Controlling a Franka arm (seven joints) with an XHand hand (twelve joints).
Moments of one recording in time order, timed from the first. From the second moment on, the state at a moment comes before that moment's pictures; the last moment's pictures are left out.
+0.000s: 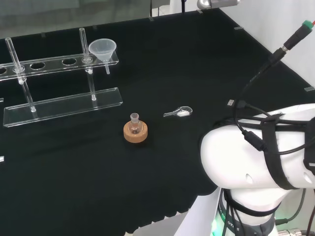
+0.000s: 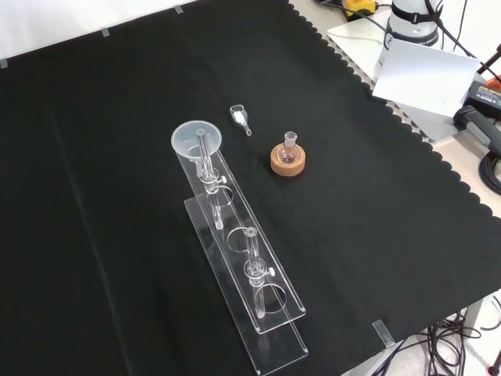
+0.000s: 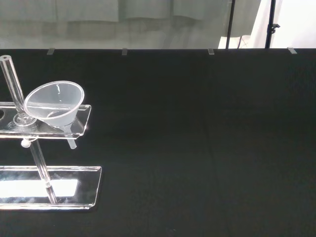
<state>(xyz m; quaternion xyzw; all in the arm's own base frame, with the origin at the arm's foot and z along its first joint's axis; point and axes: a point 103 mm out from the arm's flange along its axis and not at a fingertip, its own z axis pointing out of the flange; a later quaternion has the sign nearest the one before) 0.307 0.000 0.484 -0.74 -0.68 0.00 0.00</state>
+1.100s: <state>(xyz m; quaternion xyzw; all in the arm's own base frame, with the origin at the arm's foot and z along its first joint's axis) 0.343 -0.008 0.460 -0.71 -0.71 0.04 0.03</state>
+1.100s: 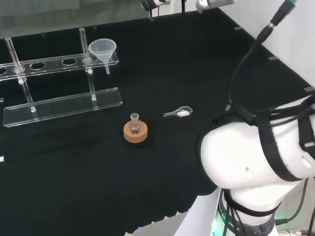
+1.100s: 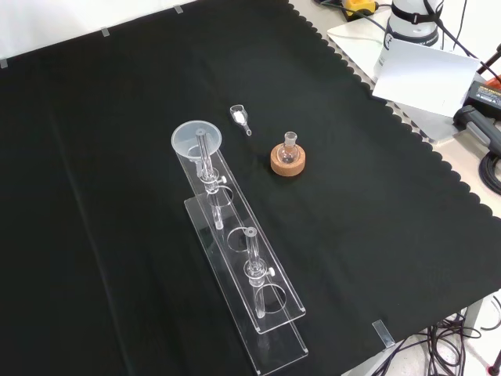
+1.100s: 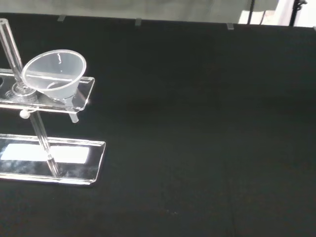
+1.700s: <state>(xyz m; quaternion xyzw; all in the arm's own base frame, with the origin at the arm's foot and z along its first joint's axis) 0.387 0.011 0.424 -0.68 -0.73 0.05 0.07</state>
